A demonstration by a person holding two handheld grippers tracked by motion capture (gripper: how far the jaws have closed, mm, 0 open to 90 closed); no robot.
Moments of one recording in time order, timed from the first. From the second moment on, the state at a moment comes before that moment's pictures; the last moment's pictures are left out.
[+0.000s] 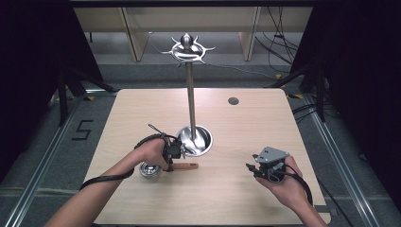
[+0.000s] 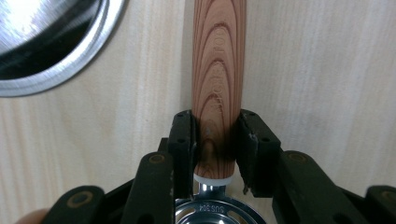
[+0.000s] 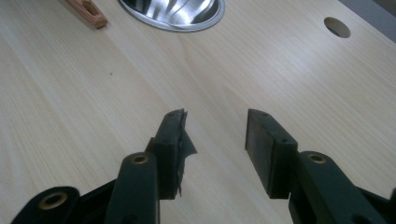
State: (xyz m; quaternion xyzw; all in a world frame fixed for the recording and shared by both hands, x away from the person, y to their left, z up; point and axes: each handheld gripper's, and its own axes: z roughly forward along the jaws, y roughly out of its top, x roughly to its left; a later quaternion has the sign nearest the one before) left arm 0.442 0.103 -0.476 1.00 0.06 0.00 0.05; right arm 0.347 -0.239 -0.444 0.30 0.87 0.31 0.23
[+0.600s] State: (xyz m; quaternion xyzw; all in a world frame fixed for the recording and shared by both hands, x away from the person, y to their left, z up) left arm 0.422 0.137 -0.457 0.97 0.16 0.04 0.20; right arm 0.349 -0.240 -0.445 0.29 0.87 0.32 0.24
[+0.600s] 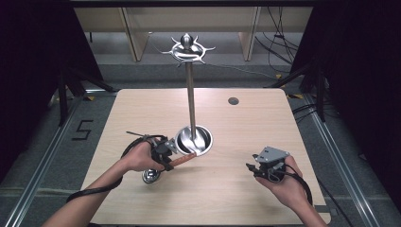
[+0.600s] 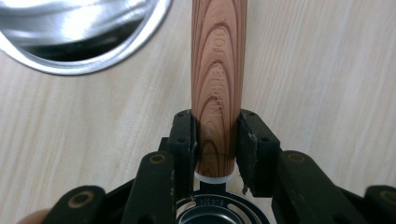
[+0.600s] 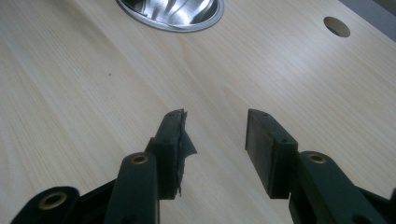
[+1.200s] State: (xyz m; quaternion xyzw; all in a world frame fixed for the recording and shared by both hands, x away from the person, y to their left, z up) left arm 0.393 0.180 -0.441 0.86 0.27 0.06 0.43; right arm 0.351 -0.242 -0.446 0.30 0.87 0.32 0.23
